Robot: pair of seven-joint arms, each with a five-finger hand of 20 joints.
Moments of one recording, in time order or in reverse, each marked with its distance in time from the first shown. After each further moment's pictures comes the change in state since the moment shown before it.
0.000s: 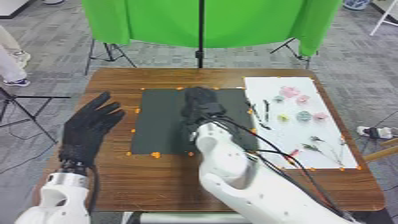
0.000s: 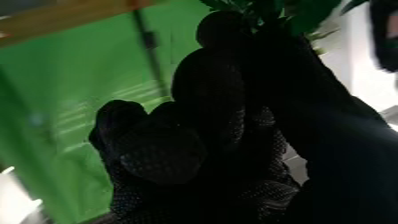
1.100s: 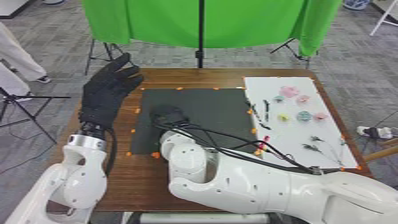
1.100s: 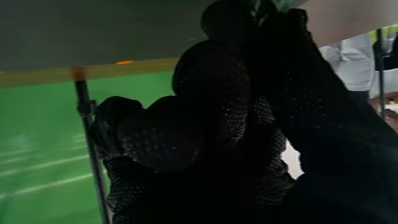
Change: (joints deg) left arm -18.8 1.1 8.6 7.2 0.3 -5.4 1.8; right arm 19.9 -4.4 -23.1 7.4 20.3 -4.1 10.1
